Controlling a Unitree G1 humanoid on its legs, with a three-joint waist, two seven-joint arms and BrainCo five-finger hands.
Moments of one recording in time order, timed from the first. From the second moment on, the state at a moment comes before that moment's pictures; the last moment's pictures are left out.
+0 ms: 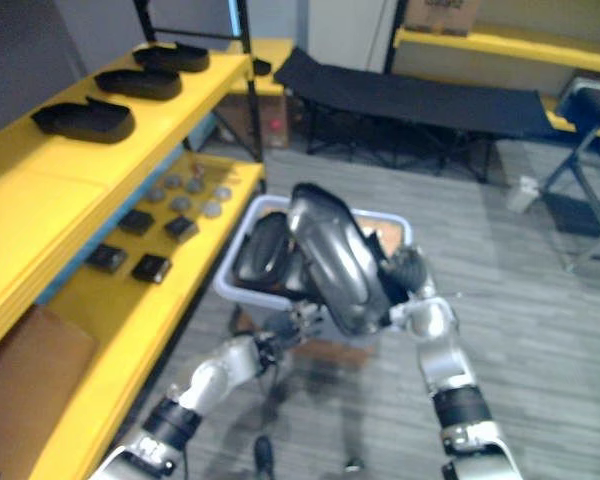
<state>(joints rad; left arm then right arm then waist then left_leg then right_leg) -0.33 0.10 -0.42 0.26 -0.86 0.46 0.09 -0.33 -0.29 0.10 0.33 -0.27 0.13 -0.15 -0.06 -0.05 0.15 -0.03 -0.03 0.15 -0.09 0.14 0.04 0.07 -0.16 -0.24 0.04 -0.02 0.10</state>
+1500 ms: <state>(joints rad) -0.31 0.10 -0.51 0.30 -0.63 0.31 0.07 -0.33 -0.25 0.12 0.44 -0.24 0.12 -0.24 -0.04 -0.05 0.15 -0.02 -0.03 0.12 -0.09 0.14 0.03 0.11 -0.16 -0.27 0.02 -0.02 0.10</state>
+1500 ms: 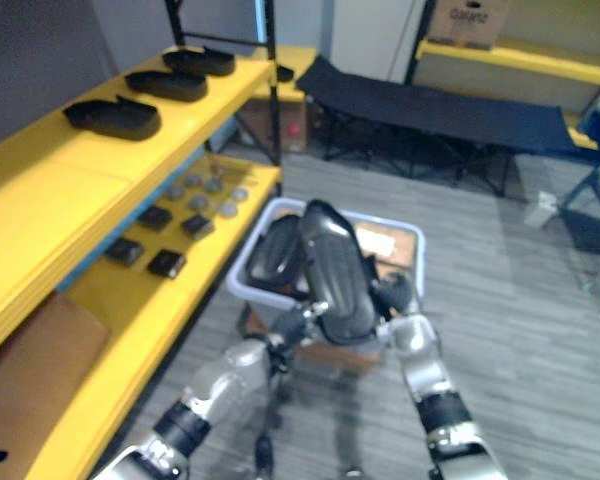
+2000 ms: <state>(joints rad) -0.31 0.09 -0.53 0.27 -0.30 0.27 0.02 -0.33 -0.25 0.13 0.38 -0.24 0.09 -0.24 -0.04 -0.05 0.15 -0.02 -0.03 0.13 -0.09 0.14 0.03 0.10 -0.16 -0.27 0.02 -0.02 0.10</state>
